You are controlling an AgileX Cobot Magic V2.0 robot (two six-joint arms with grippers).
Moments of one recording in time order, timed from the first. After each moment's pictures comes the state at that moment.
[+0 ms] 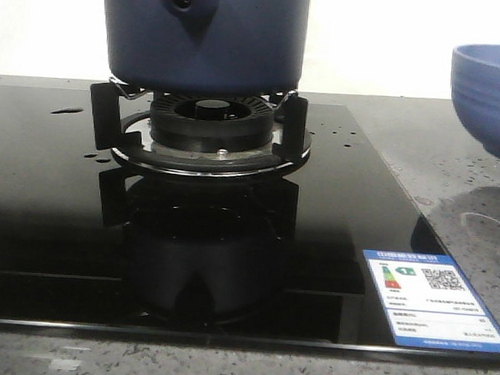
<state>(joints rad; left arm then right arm) -0.17 1.32 -1.23 -1.55 0.77 1.46 -0.22 1.46 -1.20 0.25 1.00 -0.17</state>
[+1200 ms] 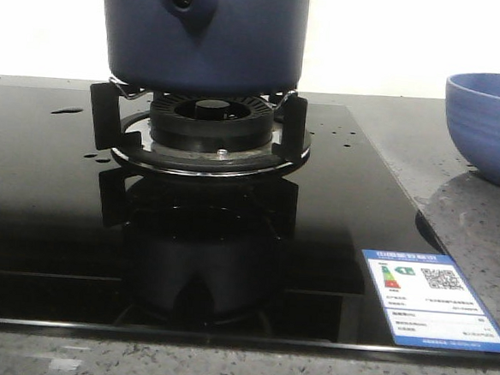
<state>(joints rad) -0.27 1.42 -1.23 -1.51 0.77 1.50 -0.22 1.33 -1.29 0.29 1.05 -0.20</state>
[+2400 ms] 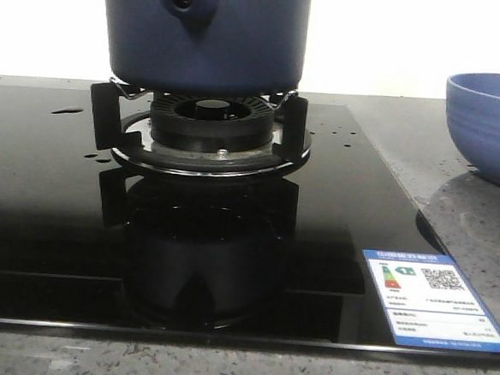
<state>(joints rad) -0.31 1.53 -1.23 -1.45 0.71 1.57 -0.22 1.23 -1.29 0.30 1.05 -0.20</state>
